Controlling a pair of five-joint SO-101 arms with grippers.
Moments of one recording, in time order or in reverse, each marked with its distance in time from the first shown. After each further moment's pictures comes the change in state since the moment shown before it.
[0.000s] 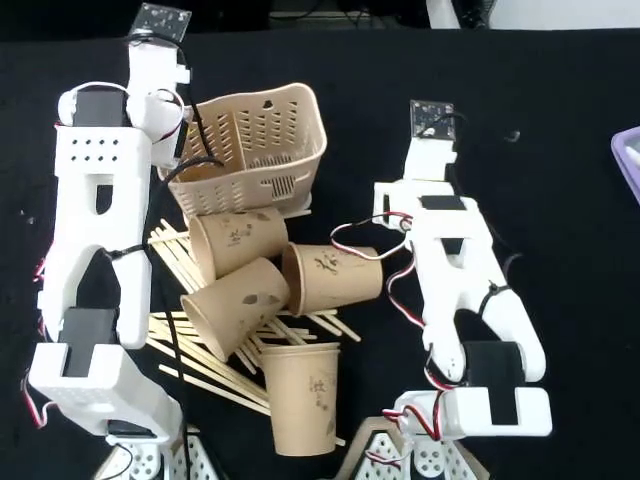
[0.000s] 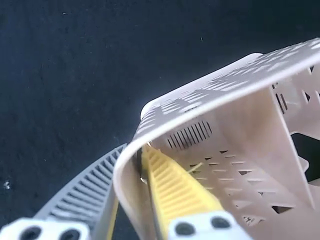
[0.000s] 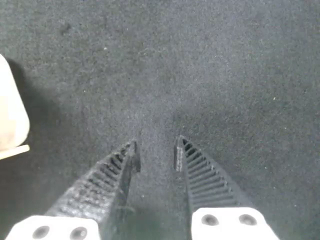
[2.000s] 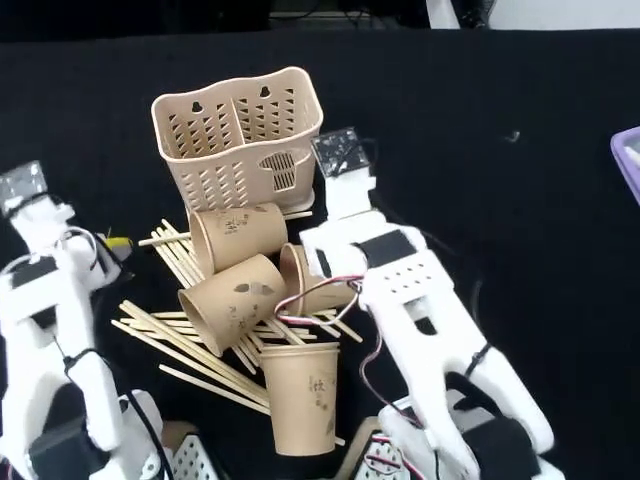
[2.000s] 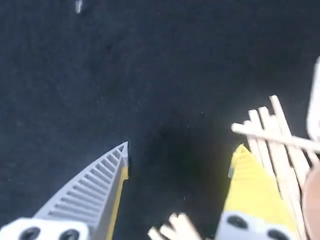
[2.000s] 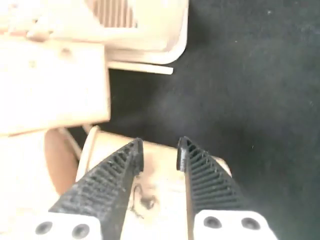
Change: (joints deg) left arm -28.1 -33.8 74.4 -42.3 12.9; right arm -21.8 -23.3 9.6 15.9 -0.5
